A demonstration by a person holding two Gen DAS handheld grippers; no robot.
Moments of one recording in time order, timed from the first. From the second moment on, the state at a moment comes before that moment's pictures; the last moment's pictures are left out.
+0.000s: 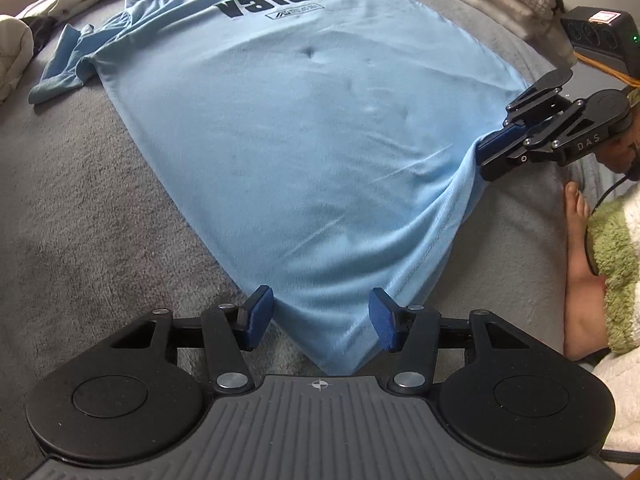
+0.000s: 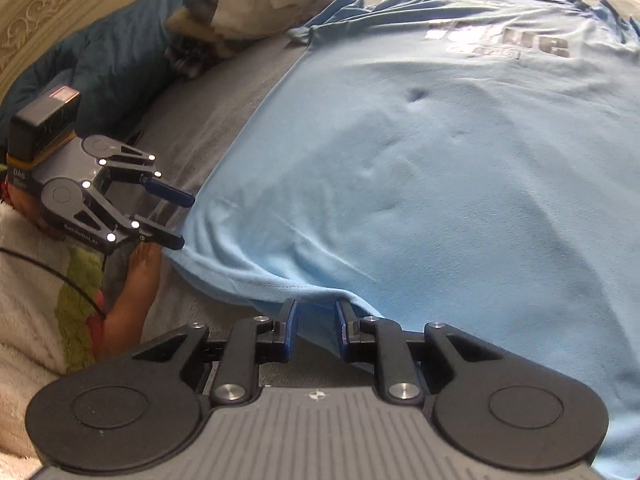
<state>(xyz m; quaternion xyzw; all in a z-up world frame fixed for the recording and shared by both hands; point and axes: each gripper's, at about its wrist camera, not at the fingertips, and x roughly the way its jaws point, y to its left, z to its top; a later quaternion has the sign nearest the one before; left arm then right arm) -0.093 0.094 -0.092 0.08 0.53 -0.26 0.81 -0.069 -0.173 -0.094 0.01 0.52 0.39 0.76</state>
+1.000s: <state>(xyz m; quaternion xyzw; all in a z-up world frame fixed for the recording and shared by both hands) -0.117 0.036 -0.077 0.13 0.43 -0.39 0.80 -0.087 -0.130 -0.100 -0.13 0.45 0.44 0.77</state>
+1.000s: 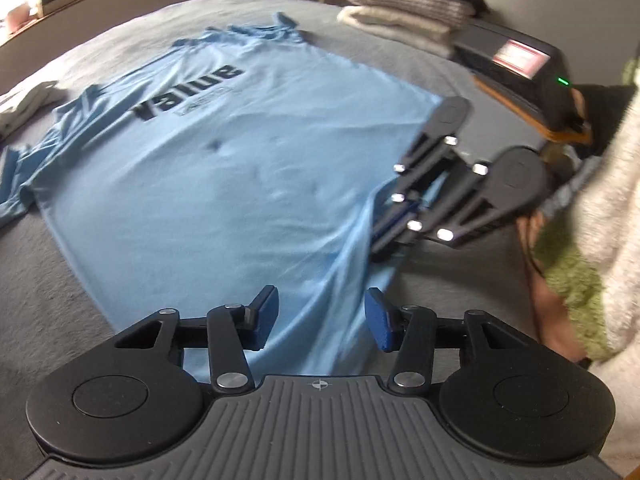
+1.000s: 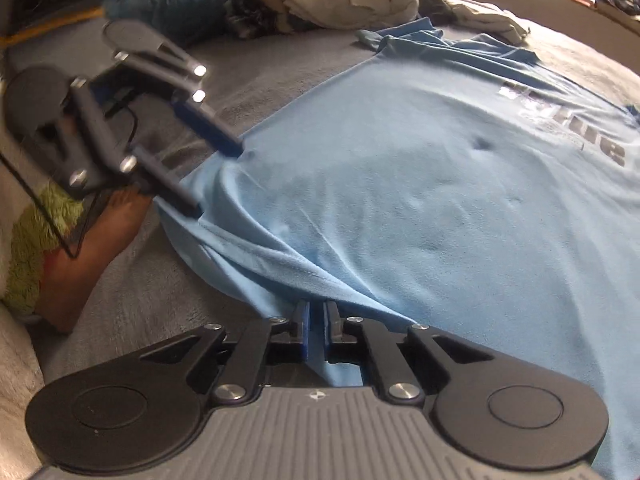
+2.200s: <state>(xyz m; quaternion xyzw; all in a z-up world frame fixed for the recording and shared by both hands) -0.110 0.010 -0.114 0.14 0.46 -0.40 0.78 -0.087 -0.155 -0.087 -0.15 0.44 0.46 0.76</state>
